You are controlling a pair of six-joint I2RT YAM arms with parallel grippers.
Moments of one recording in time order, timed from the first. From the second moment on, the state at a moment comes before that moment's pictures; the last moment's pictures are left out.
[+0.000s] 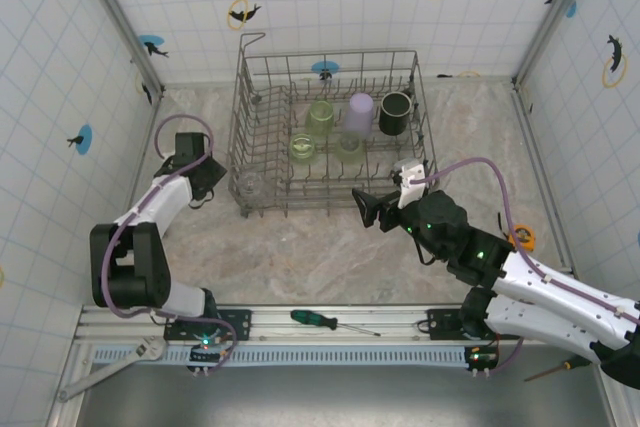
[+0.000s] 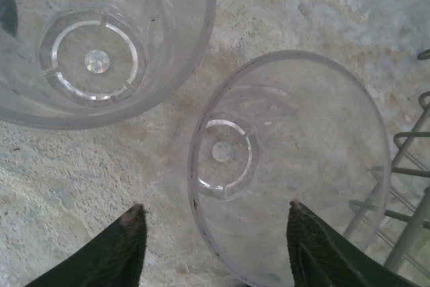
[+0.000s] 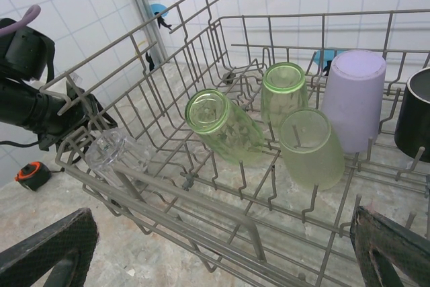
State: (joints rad) left arm -0.01 1.46 0.86 -0.37 -0.07 -0.78; right arm 1.02 0.79 0.65 -0.09 0.35 0.30
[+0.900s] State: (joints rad) left arm 0.02 1.51 0.87 -0.34 -0.06 -0.79; right arm 1.03 0.82 0.65 -0.09 0.36 0.32
